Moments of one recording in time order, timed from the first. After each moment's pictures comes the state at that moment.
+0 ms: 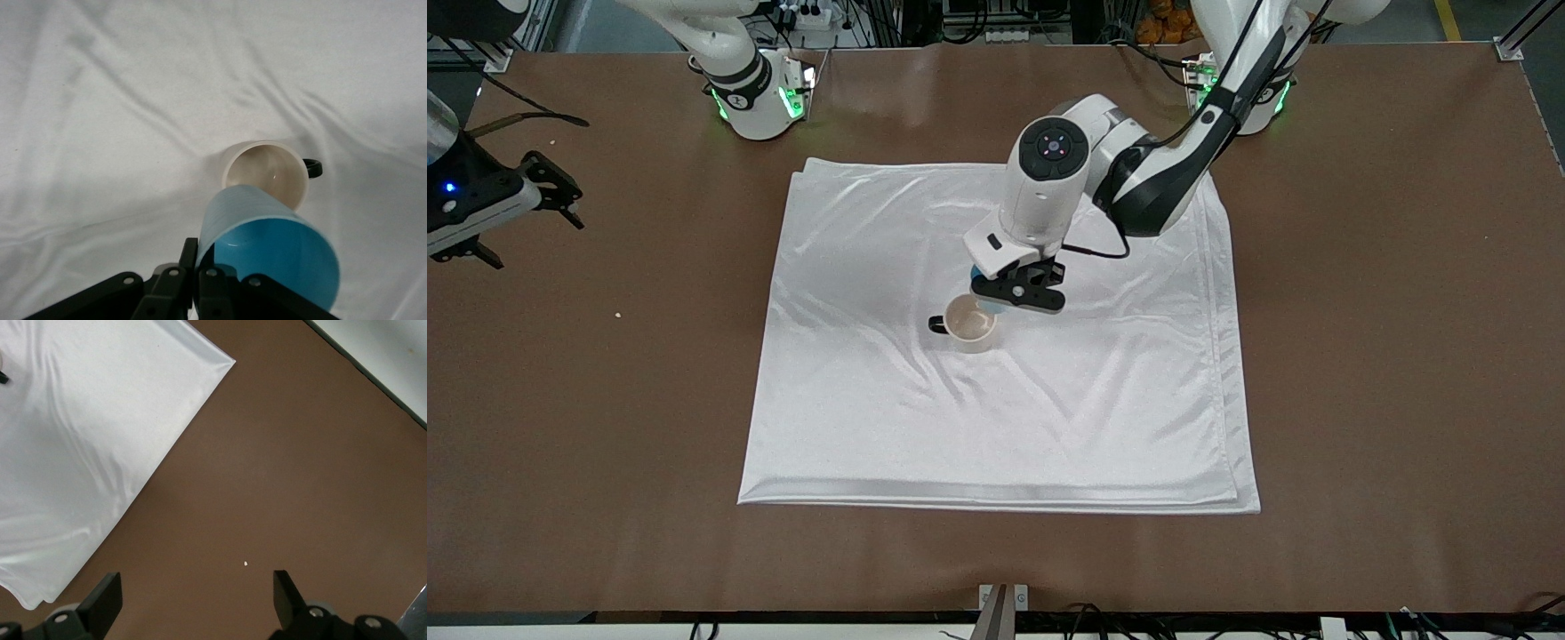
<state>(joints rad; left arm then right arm) -0.58 0.53 -0.25 -1.51 0.06 2.11 -0.61 -0.10 -0.11 0.10 -1.75 -0.07 1.72 -0.61</state>
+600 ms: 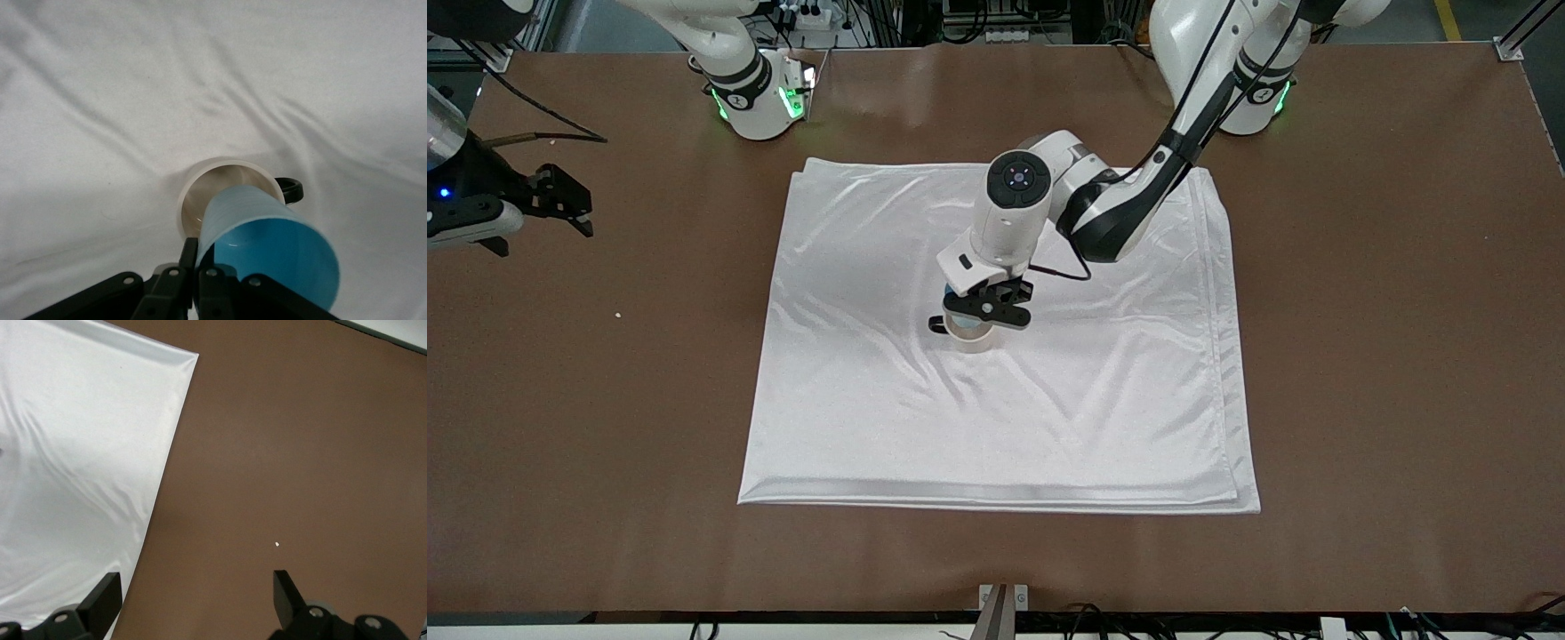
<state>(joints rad) -0.65 0.65 -0.22 -1.45 0.06 2.22 -0.63 -0.10 -0.11 0.11 -1.75 -0.07 1.71 -0.26</state>
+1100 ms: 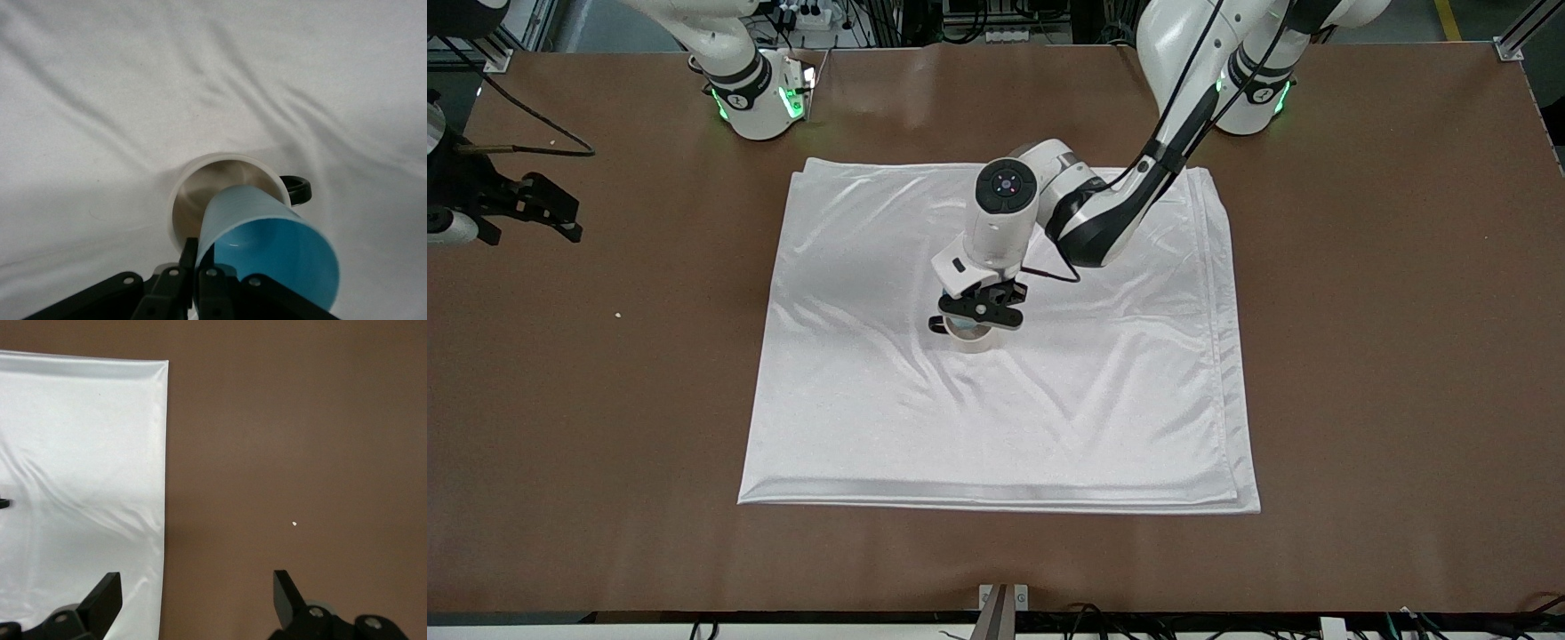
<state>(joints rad) -0.66 0.69 -0.22 -1.45 0.09 2.24 -0.67 -0.12 -0.11 0.11 -1.74 -0.03 1.69 -0.04</state>
